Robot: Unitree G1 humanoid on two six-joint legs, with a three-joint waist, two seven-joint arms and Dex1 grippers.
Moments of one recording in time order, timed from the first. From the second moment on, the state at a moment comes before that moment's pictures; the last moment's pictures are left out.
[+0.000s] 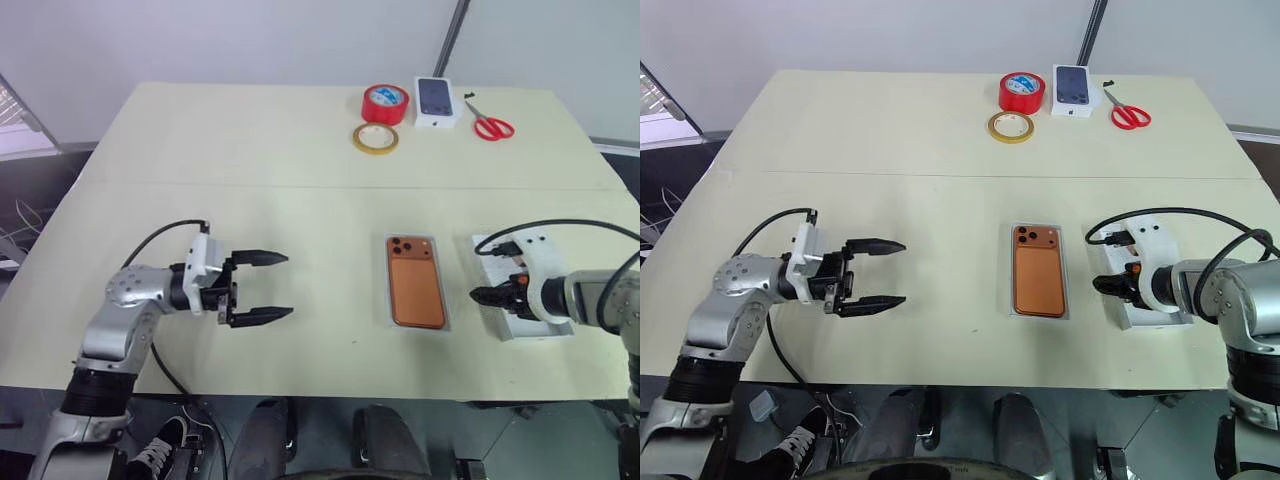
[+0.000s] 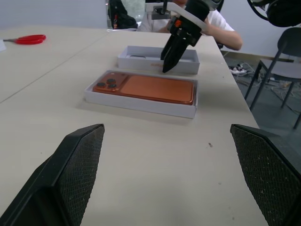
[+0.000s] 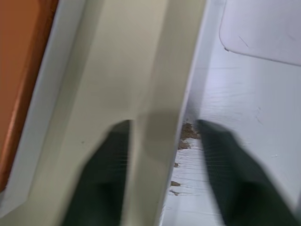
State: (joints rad) left arm -0.26 0.58 0.01 -0.07 -0.50 0.15 -1.33; right arm -0.33 -0.87 -0.23 -0.32 0.57 1.61 0.41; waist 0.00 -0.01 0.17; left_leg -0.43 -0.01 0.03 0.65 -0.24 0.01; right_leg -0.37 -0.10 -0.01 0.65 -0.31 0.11
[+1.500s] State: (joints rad) left arm -0.31 0.47 -0.02 -0.08 -0.52 0.30 -1.07; right arm -0.70 0.00 -0.83 -0.32 1.17 1.61 -0.08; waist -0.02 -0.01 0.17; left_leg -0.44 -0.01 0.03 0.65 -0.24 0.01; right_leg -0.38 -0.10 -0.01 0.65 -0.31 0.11
